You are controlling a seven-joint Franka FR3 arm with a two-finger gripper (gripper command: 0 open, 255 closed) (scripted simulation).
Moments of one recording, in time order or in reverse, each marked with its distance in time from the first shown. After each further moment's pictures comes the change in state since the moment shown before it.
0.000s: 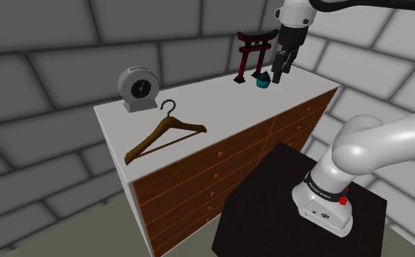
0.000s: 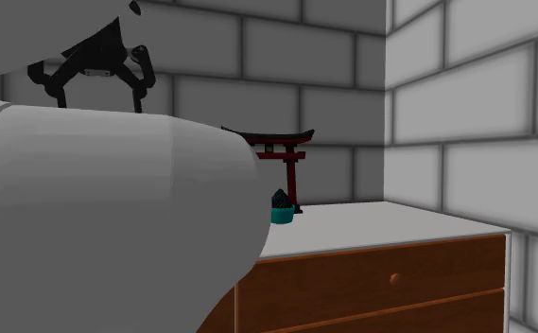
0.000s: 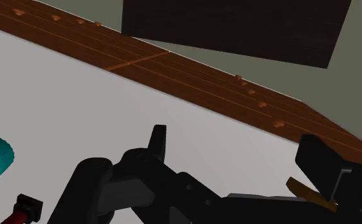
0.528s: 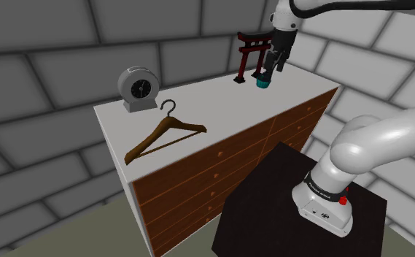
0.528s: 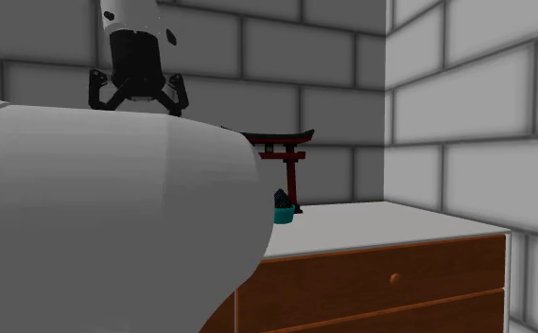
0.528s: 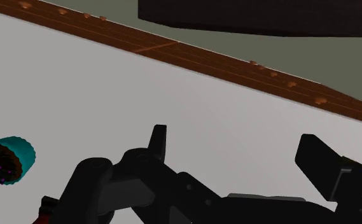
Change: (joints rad) arm -0.057 0.140 -0.091 0.024 -0.050 0.138 -0.038
